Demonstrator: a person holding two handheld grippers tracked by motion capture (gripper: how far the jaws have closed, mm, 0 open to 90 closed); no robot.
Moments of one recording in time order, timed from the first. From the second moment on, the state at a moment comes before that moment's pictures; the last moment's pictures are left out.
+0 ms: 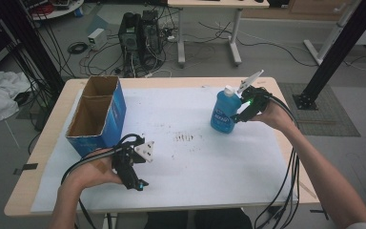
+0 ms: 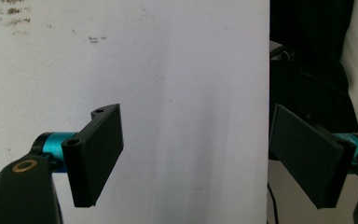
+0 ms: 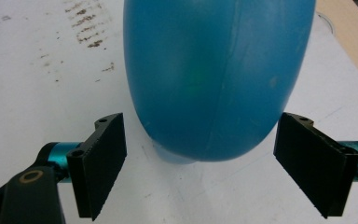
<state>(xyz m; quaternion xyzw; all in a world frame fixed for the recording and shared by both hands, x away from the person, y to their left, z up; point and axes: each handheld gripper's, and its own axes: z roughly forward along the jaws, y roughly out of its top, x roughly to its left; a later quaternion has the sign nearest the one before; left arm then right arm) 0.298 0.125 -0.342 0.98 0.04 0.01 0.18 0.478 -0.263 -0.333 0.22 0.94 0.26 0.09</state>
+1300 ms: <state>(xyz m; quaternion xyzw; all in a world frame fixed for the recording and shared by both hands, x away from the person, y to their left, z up) 0.297 0.129 -0.348 0.98 0.04 0.01 0.19 0.486 -0.253 -0.357 0.23 0.90 0.36 0.10</state>
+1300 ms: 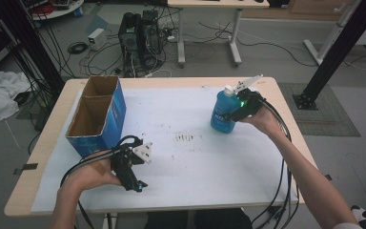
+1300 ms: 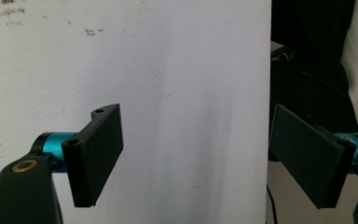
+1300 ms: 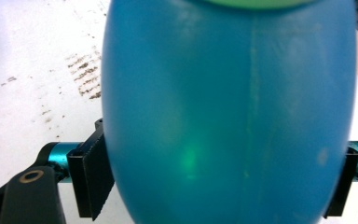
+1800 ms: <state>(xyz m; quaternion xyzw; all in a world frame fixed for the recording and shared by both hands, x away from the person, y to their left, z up) 0.296 0.131 -0.347 0.98 0.05 0.01 0.19 0.487 -0.252 -0.356 0.24 0.89 0.37 0.10</state>
